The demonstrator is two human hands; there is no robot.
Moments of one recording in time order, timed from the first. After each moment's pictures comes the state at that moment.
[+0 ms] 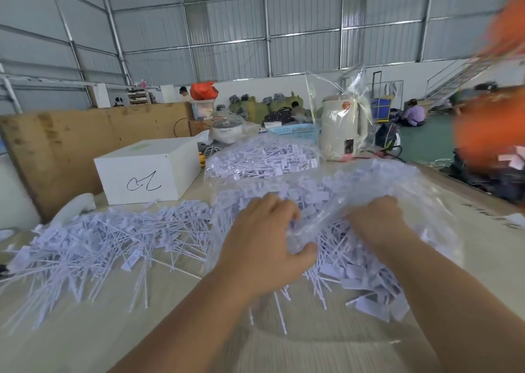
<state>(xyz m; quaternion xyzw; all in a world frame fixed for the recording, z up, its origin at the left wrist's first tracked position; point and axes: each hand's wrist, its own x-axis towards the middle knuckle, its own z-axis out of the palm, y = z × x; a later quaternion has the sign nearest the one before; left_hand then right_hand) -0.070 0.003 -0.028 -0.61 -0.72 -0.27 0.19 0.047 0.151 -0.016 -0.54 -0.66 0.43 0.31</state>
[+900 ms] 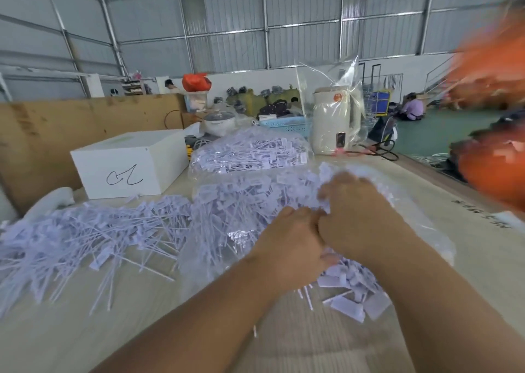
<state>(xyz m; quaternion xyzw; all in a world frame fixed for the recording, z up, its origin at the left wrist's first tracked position) -0.039 0.079 -0.053 -0.74 -0.59 -0.19 0.26 0.070 0.133 0.003 -0.35 -0.91 0.06 0.20</state>
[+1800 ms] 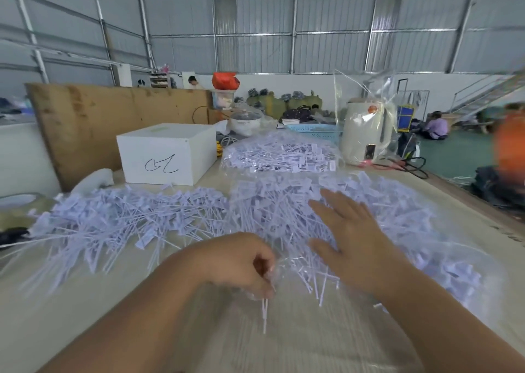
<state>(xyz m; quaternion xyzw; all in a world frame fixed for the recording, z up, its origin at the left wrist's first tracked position) -0.133 -0.025 -0.039 -0.59 -0.76 -0.16 -0.24 0.033 0.136 -0.051 -0.18 -0.96 0.01 0.20</state>
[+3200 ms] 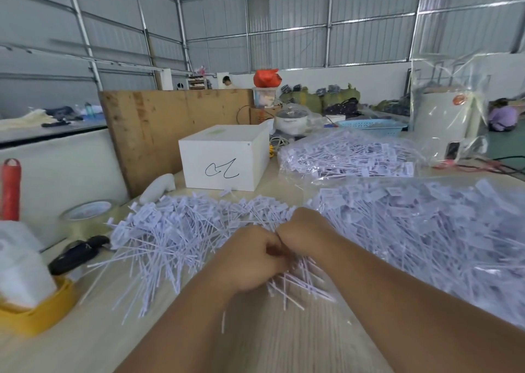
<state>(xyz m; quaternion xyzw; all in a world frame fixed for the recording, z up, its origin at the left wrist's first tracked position) -0.230 -0.084 -0.053 -0.45 -0.82 -0.33 -0.08 -0.200 0.051 -0.046 -0.34 -0.90 0.25 0.08</state>
